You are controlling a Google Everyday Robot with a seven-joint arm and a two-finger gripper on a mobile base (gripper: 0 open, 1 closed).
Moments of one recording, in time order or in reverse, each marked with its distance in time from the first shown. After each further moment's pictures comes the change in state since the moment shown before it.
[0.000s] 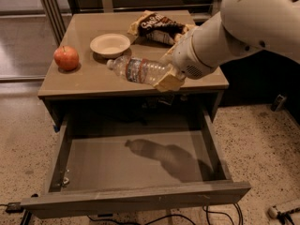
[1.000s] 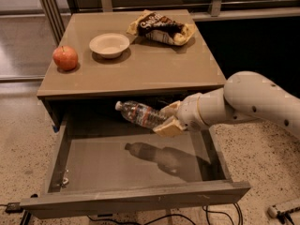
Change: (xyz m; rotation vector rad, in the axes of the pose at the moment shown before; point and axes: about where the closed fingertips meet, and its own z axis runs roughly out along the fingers) arm 0.093 0.076 0.102 -0.169 -0.185 0.201
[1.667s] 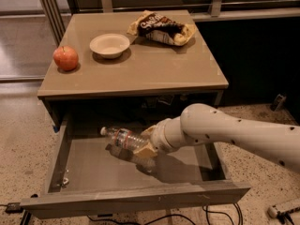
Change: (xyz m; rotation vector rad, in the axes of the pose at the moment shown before) arm 0.037 0.045 0.108 -0.028 0.112 0.025
